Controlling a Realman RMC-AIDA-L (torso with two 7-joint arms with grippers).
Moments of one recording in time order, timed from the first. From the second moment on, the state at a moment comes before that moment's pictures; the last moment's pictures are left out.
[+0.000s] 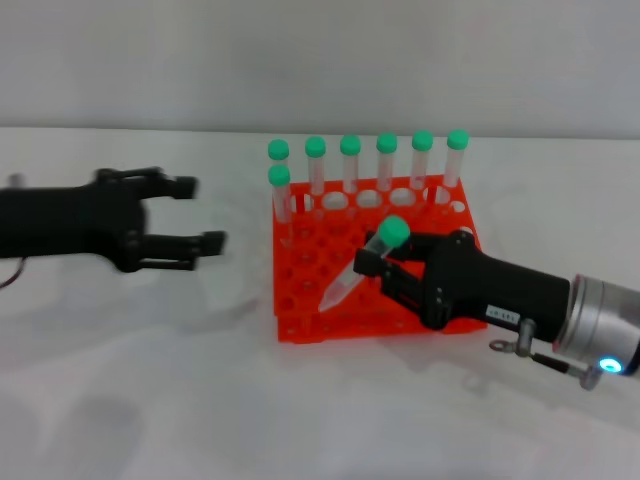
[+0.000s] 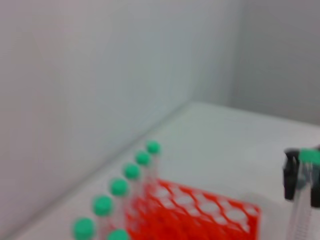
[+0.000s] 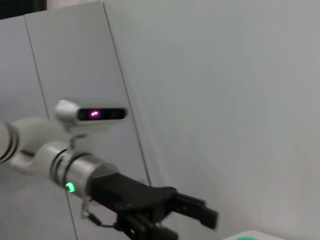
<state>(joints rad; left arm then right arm) -0.90 -2.08 2.85 -0.98 -0.32 1.96 -1.20 0.56 2.02 -1.78 -0.44 -0.66 -1.29 1.01</state>
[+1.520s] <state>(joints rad) -0.13 -2.09 2.83 -0.22 -0.98 1.75 -0.58 0.82 2.03 -1.84 -0.50 -0.66 -0.78 0.90</state>
